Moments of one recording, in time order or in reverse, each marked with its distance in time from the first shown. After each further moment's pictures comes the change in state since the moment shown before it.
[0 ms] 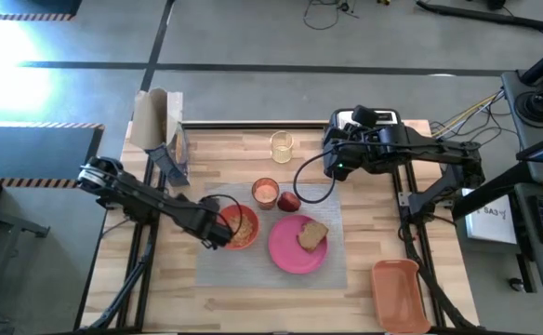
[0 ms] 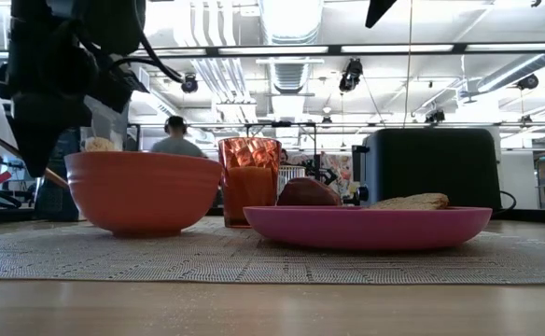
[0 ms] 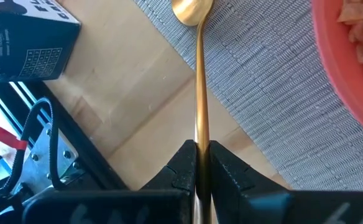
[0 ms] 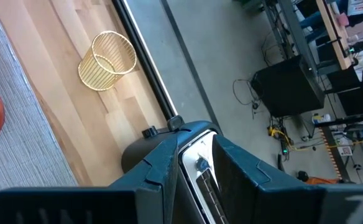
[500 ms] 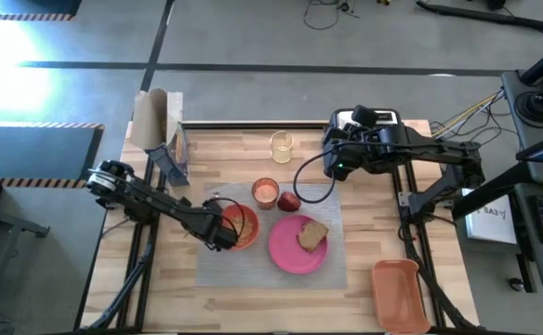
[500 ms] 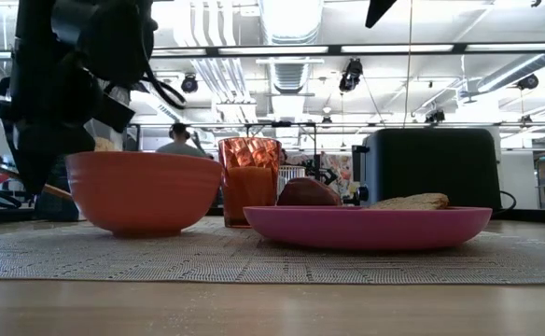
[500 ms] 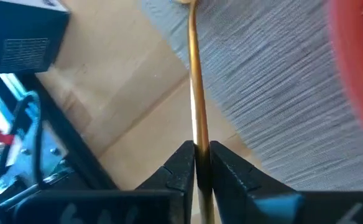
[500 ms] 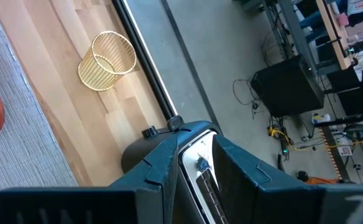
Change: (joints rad) left arm 0.000 0.098 -0.002 0.031 0.007 -0.036; right arm 0.000 0.000 0.000 0.000 0.000 0.000
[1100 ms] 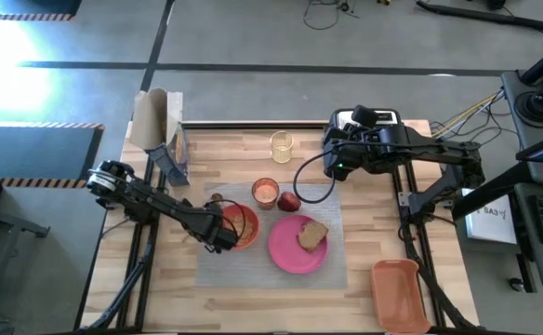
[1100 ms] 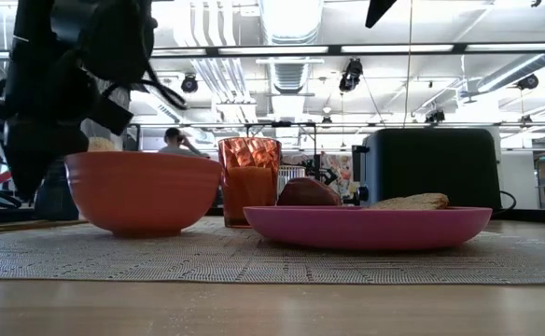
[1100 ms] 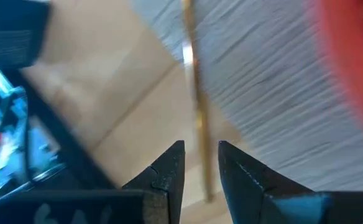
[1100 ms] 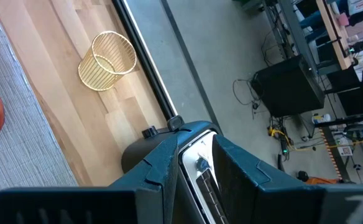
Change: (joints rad) left arm -0.004 0.003 0.000 0.026 0.044 0.032; right arm 0.000 0.000 0.000 0.000 0.000 0.000
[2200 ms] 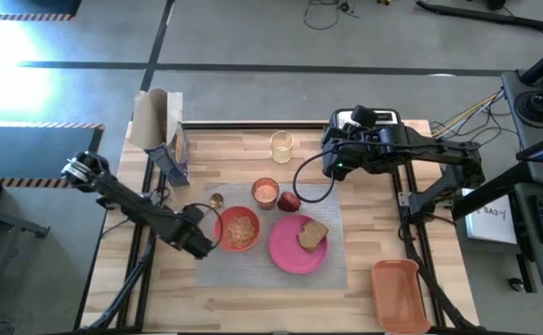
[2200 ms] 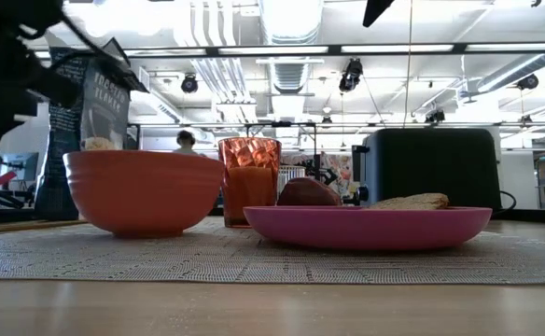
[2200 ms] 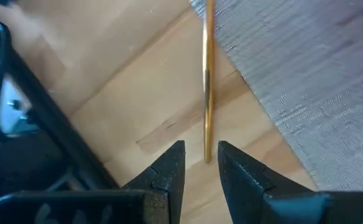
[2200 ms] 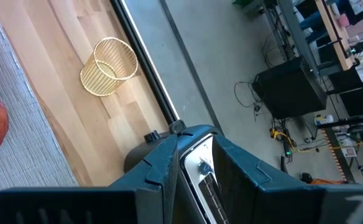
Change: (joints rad) left arm -0.171 -0.257 -0.154 0.042 0.030 -0.256; right arm 0.000 0.000 0.000 0.022 0.000 0.000
